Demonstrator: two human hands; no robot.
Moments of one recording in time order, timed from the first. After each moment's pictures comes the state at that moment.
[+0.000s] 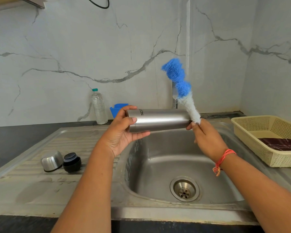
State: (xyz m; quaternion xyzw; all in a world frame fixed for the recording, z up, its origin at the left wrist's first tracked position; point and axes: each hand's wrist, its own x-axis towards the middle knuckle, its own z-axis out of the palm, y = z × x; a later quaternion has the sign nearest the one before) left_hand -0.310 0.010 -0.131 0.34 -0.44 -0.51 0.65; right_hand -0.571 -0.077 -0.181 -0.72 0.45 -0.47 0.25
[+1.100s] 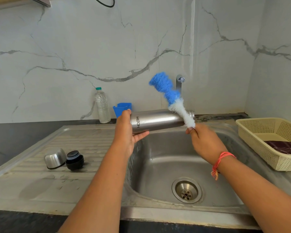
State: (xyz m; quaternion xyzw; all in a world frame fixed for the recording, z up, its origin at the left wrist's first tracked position) left_hand -0.328 -0.010 -0.133 0.47 -0.27 -0.41 0.73; right_hand -0.556 -0.074 -0.178 -0.77 0.49 -0.38 0.17
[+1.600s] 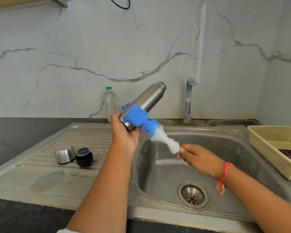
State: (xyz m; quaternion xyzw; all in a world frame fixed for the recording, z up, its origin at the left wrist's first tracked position) left_hand -0.301 -0.007 -0.131 0.25 -0.12 -0.46 0.85; right_hand -0.536 -0.056 -0.195 -0.85 0.37 -0.23 0.31
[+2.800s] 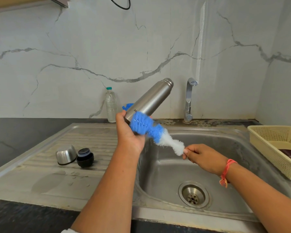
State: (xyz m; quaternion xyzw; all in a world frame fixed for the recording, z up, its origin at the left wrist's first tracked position) left_hand -0.317 -0.004 -0.129 0.22 -0.12 -0.48 0.84; right_hand -0.543 -0.078 -0.201 -0.84 0.40 -0.21 0.31
